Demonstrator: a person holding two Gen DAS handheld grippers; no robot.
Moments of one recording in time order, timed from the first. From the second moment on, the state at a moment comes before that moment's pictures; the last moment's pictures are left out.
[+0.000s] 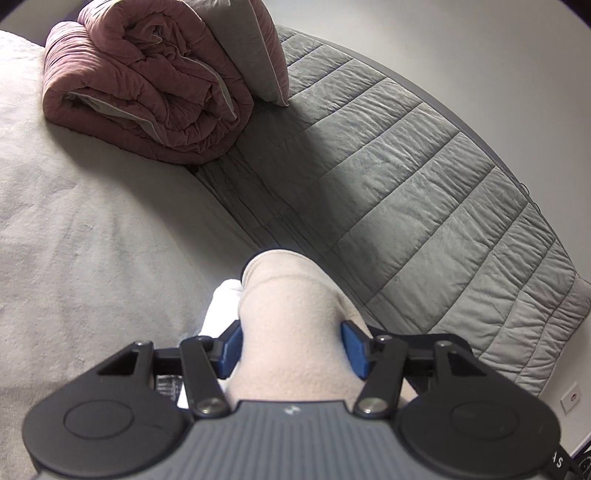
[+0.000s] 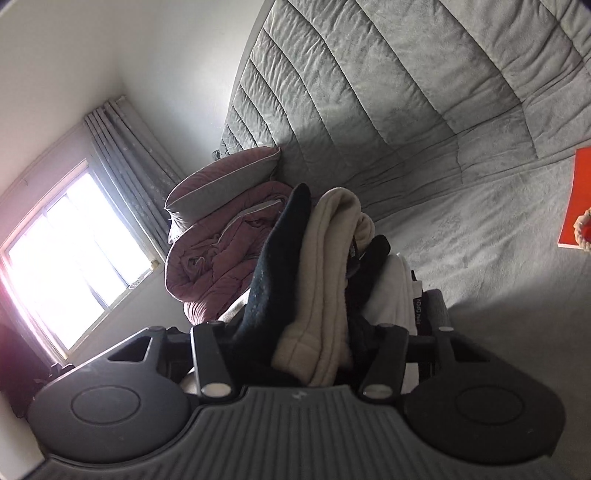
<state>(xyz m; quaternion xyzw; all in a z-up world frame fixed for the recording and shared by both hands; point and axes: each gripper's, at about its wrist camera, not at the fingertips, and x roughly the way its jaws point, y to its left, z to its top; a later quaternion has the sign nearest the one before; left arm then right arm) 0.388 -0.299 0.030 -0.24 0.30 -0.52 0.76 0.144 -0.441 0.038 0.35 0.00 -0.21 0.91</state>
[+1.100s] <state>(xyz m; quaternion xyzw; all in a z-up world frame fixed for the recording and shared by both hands) 0.378 -0.355 0.045 -0.08 0.21 -0.48 0.85 0.187 -0.479 0.024 0.10 0.09 -0.25 0.96</state>
